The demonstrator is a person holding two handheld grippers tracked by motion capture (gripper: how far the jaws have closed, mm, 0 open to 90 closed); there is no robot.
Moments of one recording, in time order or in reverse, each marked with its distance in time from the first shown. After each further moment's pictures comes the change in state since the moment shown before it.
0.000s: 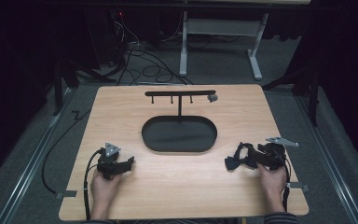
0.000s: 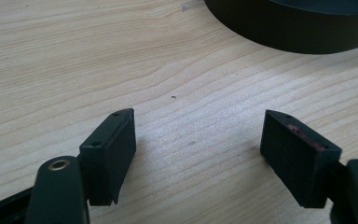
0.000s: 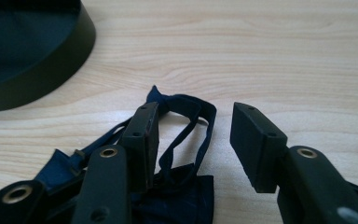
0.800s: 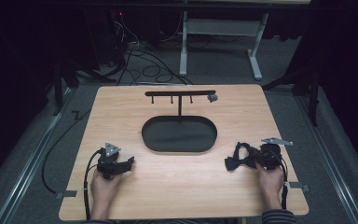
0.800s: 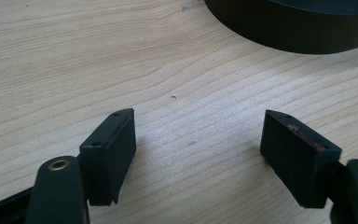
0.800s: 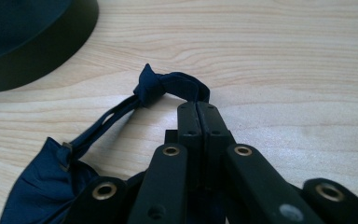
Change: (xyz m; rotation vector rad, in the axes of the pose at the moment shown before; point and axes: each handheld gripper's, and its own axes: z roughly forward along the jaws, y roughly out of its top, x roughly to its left) left arm 0.000 0.000 0.000 0.000 0.000 0.000; right arm 0.000 -0.004 0.012 0.036 0.044 -0.025
